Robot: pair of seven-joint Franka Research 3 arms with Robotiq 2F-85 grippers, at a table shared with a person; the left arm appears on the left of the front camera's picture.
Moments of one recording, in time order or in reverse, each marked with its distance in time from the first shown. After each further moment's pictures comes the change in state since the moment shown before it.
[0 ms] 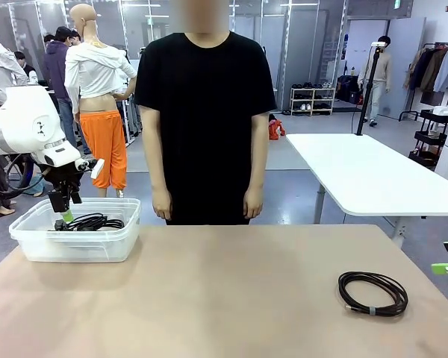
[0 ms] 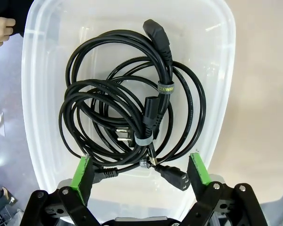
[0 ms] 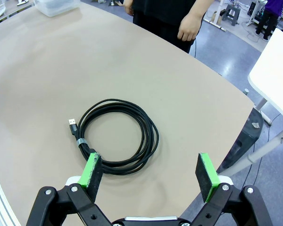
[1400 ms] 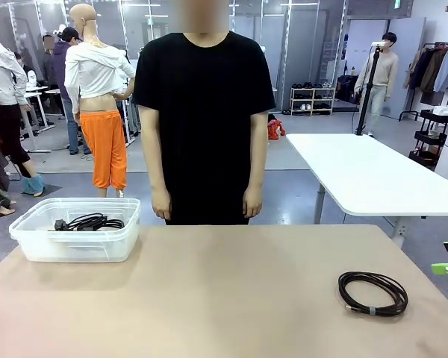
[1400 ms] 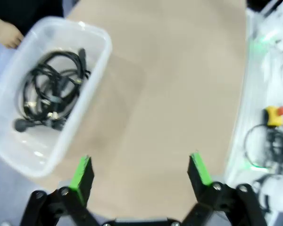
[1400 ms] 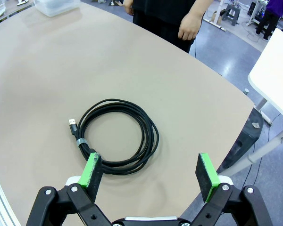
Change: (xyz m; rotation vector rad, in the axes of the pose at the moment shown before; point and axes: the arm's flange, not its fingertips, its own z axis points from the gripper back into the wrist) left arm -0.146 -0.192 0.113 -0.046 -0.535 0.332; right arm 0.000 0.000 0.000 0.000 0.000 0.000
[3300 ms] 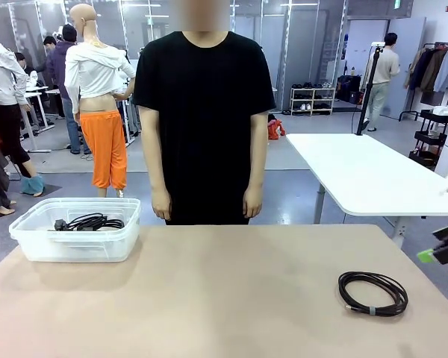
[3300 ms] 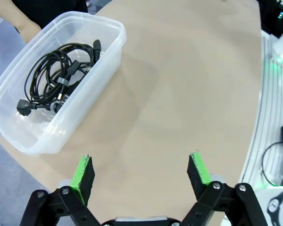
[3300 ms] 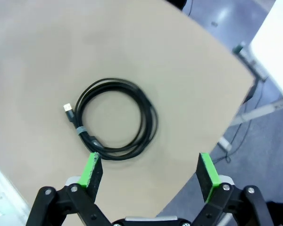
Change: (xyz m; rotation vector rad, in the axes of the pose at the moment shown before) left arm -0.088 -0.023 -0.024 0.120 -0.172 0.032; right arm 0.091 0.021 -0.026 -0.056 0.383 0.020
